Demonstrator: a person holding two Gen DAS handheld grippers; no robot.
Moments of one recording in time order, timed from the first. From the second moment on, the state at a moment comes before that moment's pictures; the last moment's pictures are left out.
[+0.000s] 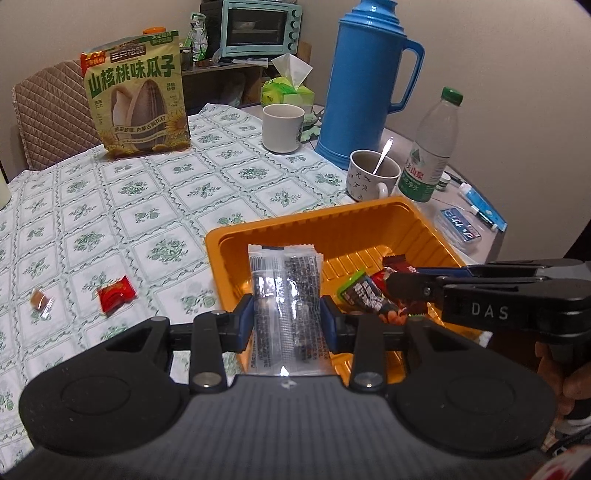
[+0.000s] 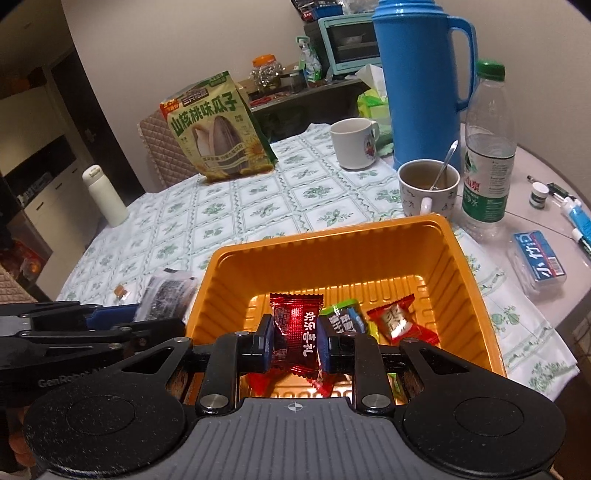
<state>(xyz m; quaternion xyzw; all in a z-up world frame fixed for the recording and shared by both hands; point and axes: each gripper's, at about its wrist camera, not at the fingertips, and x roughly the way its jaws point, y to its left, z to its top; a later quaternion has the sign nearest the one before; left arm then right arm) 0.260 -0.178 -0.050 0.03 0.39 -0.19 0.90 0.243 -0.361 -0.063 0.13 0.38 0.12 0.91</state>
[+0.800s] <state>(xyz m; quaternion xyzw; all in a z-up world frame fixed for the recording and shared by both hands) 0.324 -0.210 -0.086 0.07 0.42 -0.18 0.89 0.293 -0.383 -0.088 0.15 0.39 0.11 0.90</state>
